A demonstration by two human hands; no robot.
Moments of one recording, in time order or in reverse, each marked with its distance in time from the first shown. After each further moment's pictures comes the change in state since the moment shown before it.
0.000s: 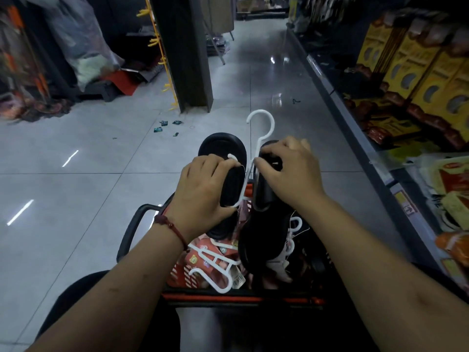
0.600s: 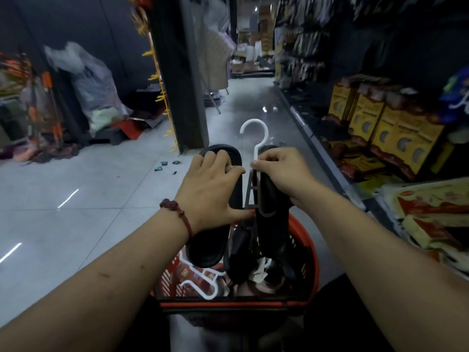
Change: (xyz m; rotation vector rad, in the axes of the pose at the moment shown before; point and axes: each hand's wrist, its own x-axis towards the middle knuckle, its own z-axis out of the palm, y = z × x) left_hand 0.021 0.081 -0.102 0.319 0.017 0.141; right_hand -0.013 -0.052 -0.118 0.529 -0.114 0.248
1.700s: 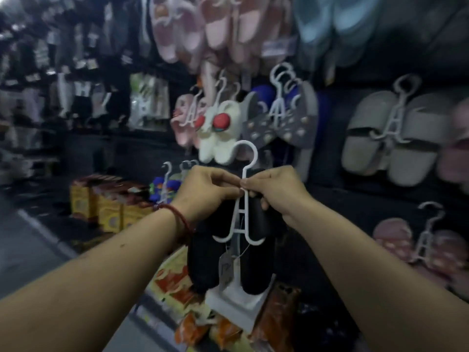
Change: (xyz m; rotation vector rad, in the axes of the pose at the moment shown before) left_hand 0.259 0.319 -0.211 -1.814 -0.174 0.496; right_hand -0.167 -0.122 -0.385 -0.250 0.958 0.177
